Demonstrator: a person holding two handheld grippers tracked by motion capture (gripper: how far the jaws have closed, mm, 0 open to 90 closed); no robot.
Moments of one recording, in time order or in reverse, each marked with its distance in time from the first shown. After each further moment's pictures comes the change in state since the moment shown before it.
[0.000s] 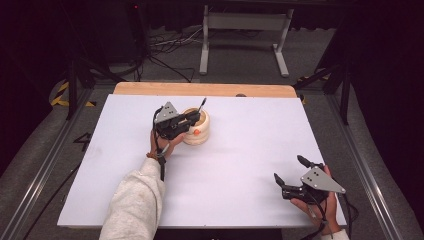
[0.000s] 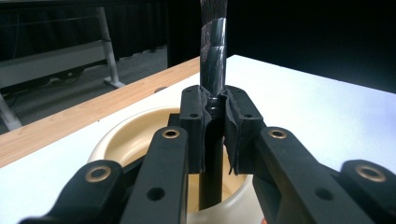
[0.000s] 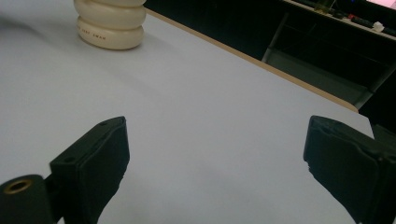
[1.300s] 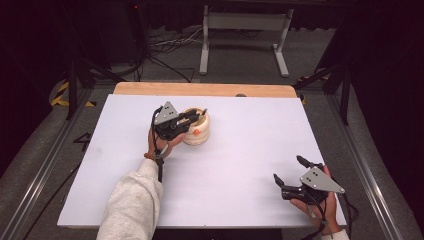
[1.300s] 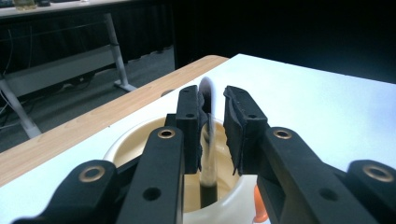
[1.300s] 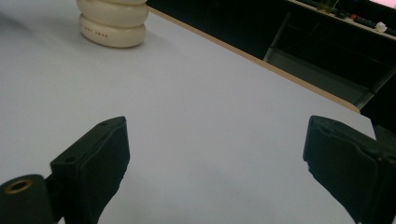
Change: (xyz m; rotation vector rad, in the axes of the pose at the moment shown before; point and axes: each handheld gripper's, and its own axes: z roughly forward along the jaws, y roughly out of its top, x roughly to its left) left arm -0.008 0.010 -0.008 0.004 0.037 0.064; right arm 0.001 0.000 0.000 0.007 0.006 -0.008
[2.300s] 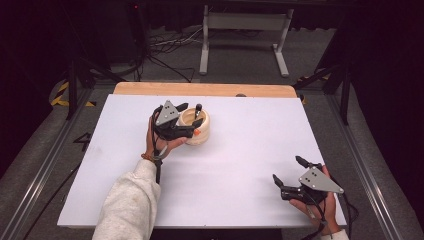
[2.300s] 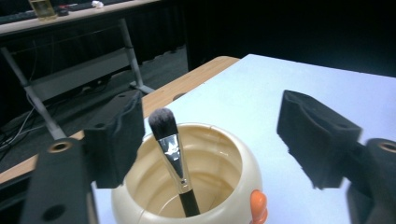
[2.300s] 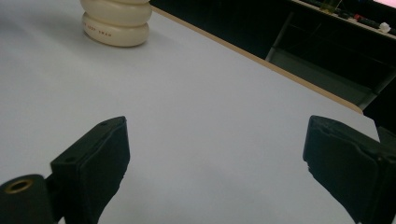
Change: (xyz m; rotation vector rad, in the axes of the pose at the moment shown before) left arm -0.009 0.013 -0.008 0.021 0.070 0.033; right arm 0.002 0.001 0.001 0.003 0.007 -0.008
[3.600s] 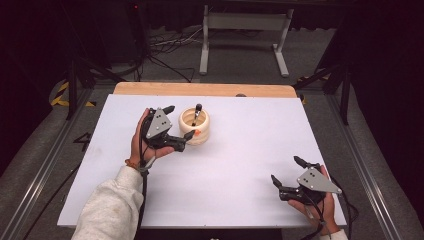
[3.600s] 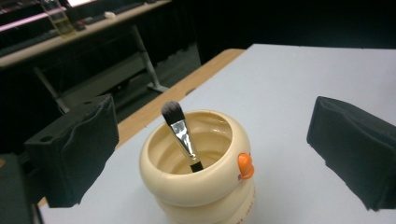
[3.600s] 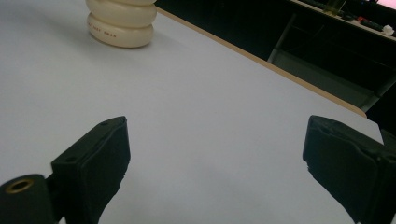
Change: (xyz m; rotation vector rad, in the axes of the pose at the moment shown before) left arm -0.016 0.005 -0.046 0.007 0.047 0.122; right arm 0.004 0.002 0.001 -0.002 0.007 -0.007
